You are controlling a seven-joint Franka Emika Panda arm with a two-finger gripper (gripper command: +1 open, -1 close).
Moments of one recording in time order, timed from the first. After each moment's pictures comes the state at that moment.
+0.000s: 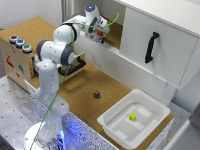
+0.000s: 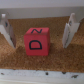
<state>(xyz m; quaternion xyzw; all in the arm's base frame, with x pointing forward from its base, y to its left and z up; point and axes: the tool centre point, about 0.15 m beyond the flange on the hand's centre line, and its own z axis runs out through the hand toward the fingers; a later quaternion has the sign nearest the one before) 0.684 0.203 0.460 -0.95 -0.10 -0.27 0.06</state>
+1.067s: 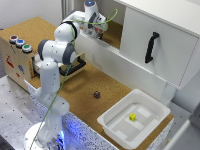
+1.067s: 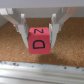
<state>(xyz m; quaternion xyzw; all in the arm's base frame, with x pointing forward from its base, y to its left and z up) 0.612 0.231 0.500 -0.96 -0.11 -0.23 0.04</state>
